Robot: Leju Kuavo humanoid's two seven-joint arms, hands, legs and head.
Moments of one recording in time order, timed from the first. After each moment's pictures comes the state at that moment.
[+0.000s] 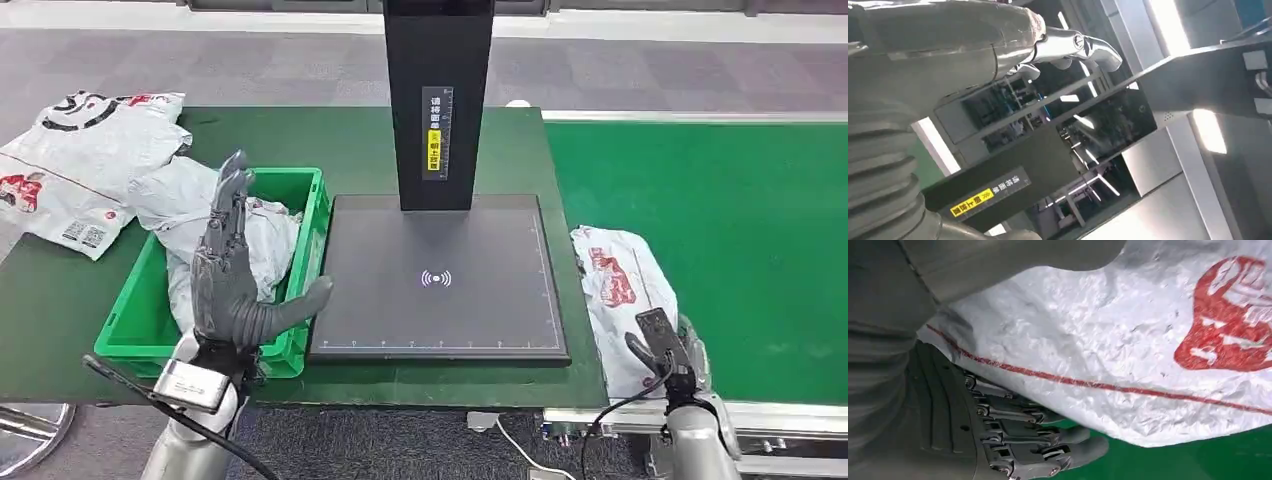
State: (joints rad) left arm -0.19 -0.12 -0.13 -1.70 -0.35 0.13 -0.61; right arm -0.31 -0.03 -0.43 -0.66 0.83 -0.03 -0.33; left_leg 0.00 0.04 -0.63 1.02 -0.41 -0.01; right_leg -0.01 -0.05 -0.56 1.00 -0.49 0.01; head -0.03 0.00
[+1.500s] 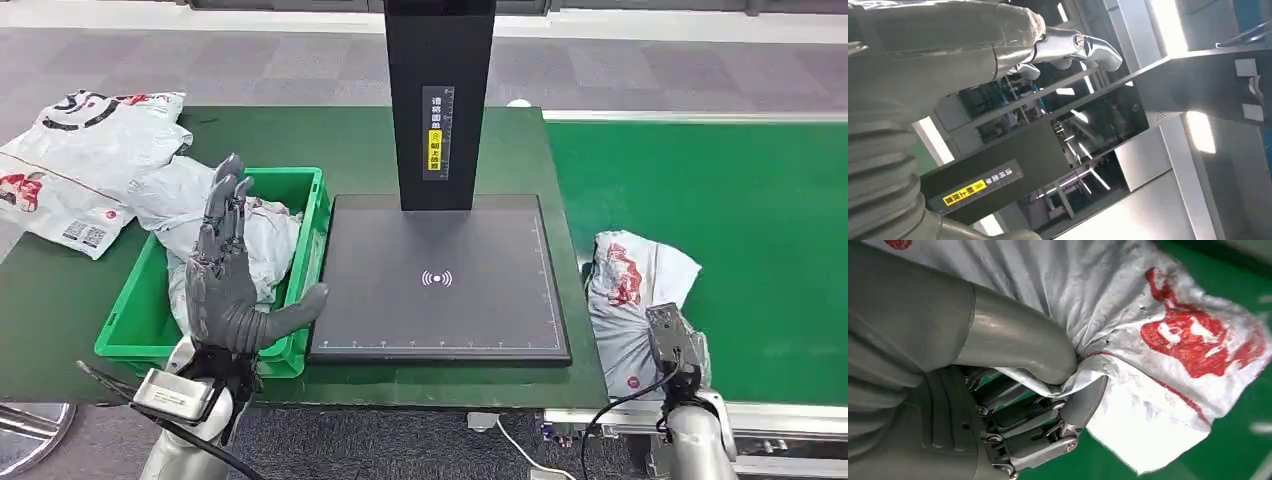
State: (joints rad) left arm -0.18 -0.11 -0.13 -1.73 -0.29 0.10 -0.63; right arm -0.24 -0.02 -0.35 -0.83 0.61 -0.01 -0.34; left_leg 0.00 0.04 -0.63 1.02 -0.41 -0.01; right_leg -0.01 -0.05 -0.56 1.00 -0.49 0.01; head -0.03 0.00
